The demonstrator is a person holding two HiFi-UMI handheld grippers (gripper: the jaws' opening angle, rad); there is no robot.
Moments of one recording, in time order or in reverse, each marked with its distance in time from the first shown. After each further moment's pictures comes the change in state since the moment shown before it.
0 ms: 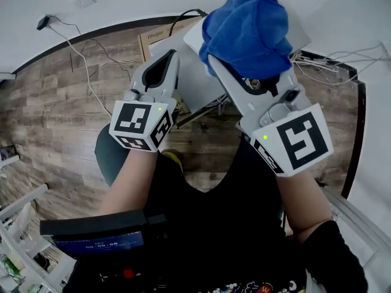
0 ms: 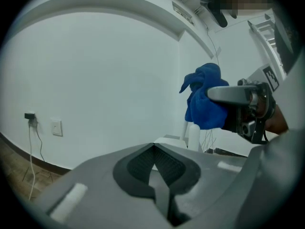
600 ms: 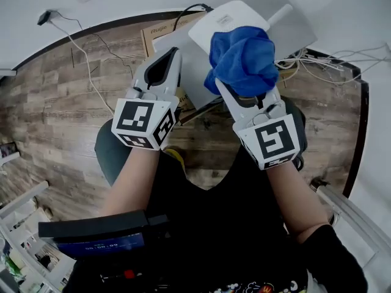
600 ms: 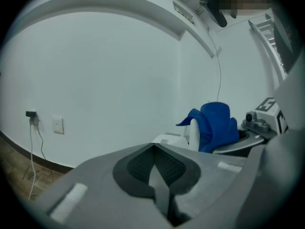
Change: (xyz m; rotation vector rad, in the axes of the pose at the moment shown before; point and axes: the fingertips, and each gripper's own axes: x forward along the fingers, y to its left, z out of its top) left arm -0.005 0.006 -0.013 -0.009 0.002 0.007; right arm -0.005 0.017 -0.113 -0.003 0.202 -0.065
